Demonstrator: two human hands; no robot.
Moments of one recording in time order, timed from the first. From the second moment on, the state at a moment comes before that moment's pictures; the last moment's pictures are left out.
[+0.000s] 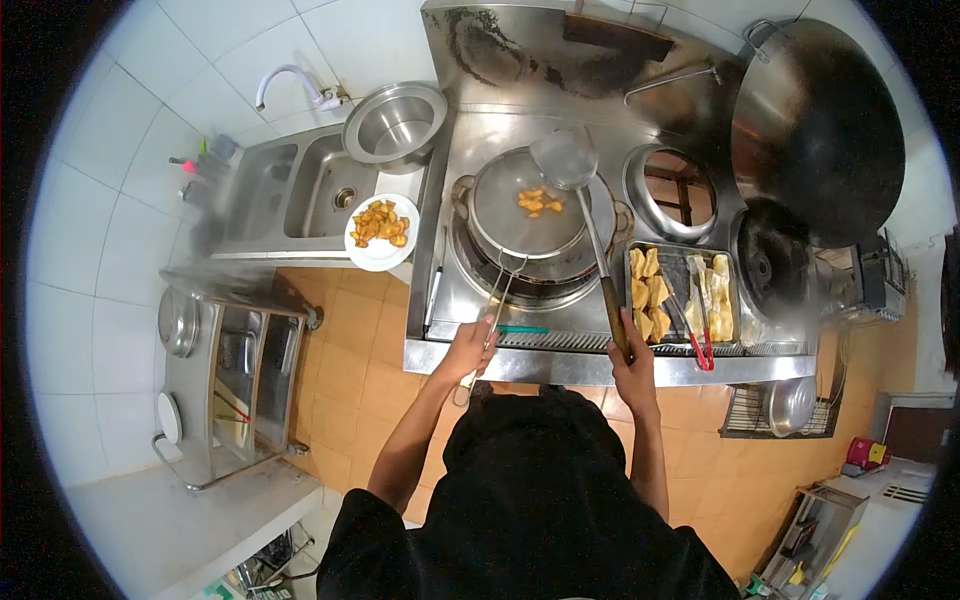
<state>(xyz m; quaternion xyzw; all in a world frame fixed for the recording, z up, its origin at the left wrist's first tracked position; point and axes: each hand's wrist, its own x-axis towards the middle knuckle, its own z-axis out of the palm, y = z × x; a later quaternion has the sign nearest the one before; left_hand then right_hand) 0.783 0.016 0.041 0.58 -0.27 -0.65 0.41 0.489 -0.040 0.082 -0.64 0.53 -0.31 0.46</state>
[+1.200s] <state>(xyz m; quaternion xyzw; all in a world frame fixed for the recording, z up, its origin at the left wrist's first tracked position) 0.787 0.030 0.040 0.60 -0.26 -0.64 0.41 0.494 -0.038 0.087 -0.63 0.54 -0.30 0.47</state>
